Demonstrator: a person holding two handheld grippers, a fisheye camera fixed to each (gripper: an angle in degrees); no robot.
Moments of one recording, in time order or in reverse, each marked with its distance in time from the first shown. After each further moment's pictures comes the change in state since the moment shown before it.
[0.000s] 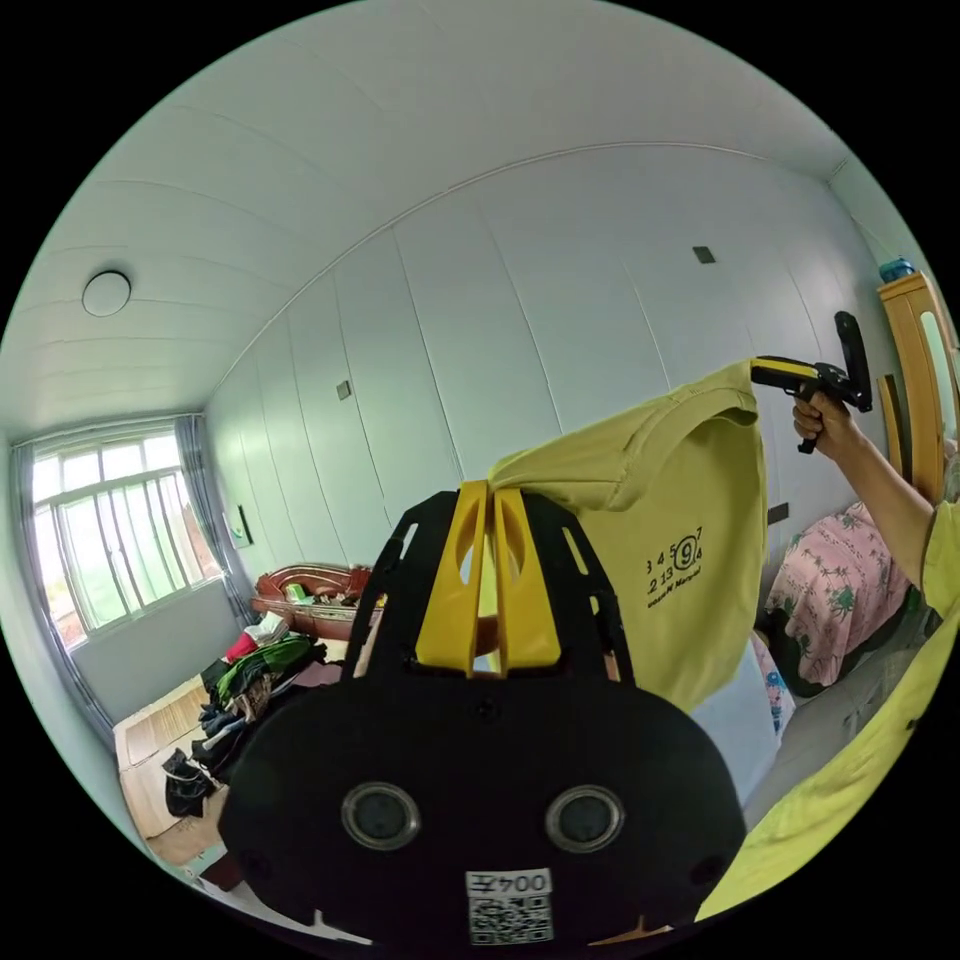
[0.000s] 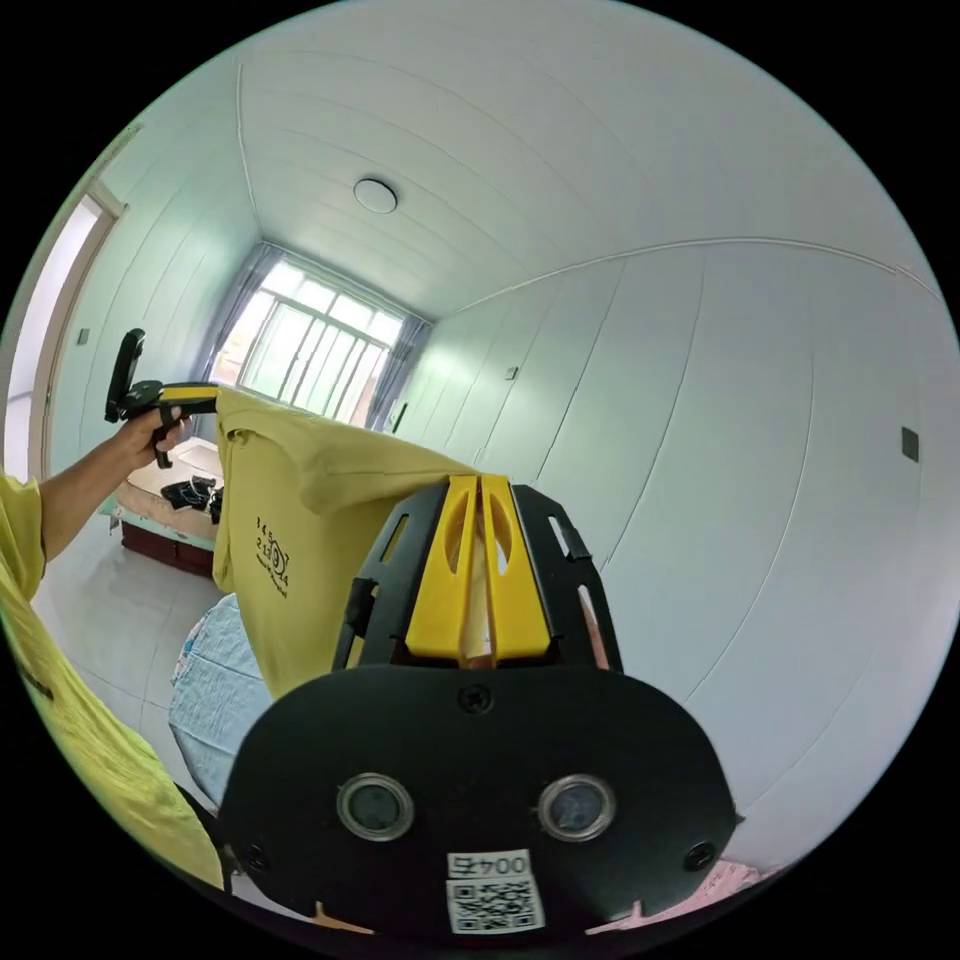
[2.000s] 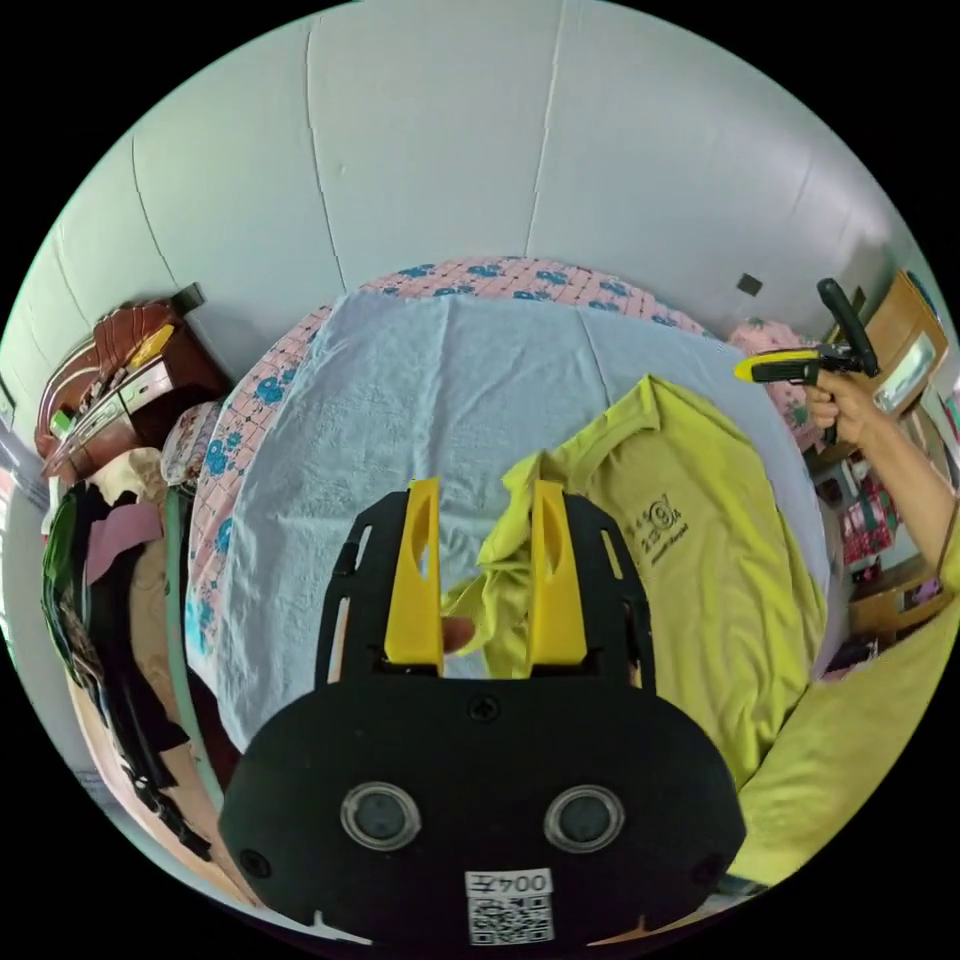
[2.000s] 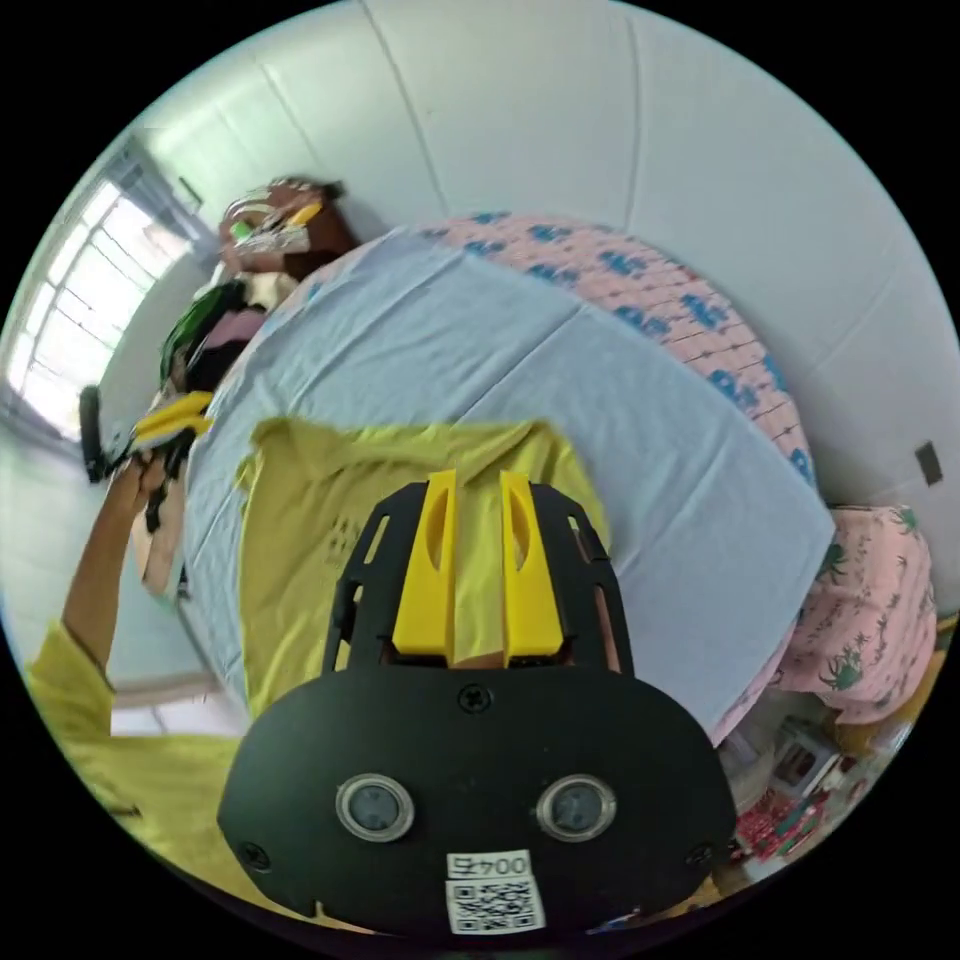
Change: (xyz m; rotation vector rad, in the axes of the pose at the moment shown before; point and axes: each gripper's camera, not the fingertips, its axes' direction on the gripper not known) left arm -0.030 0.589 0.901 -0.908 0.607 0.079; right arm 0.008 0.644 0.576 -1.182 -0.120 0.702
